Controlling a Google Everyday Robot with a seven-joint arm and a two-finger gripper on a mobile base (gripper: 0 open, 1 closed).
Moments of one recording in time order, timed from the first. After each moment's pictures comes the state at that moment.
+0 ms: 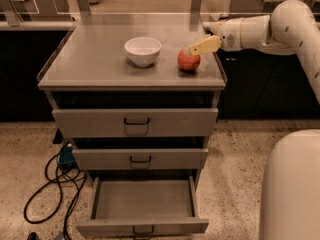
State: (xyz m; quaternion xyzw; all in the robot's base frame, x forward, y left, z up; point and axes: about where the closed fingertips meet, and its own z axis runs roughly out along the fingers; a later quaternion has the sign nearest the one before) arm 0.792 -0.149 0.919 -0.39 0.71 0.25 0.53
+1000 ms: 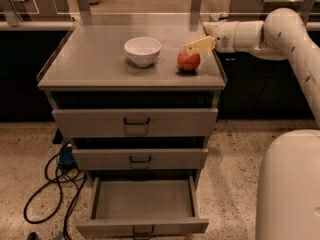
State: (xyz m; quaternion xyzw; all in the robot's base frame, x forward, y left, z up) arm 0.808 -0.138 0.912 -0.36 0.70 0.27 0.55
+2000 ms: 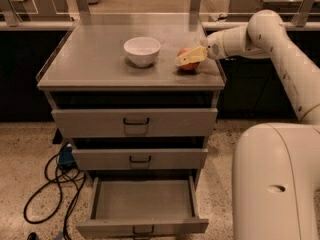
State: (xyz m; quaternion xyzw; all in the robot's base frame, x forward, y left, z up) arm 0.827 -0.128 0.853 -0.38 0.76 0.25 0.47
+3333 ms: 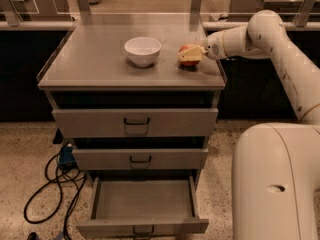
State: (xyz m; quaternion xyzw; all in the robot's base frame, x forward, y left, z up) arm 0.827 -0.128 0.852 -0.38 0.76 0.25 0.47
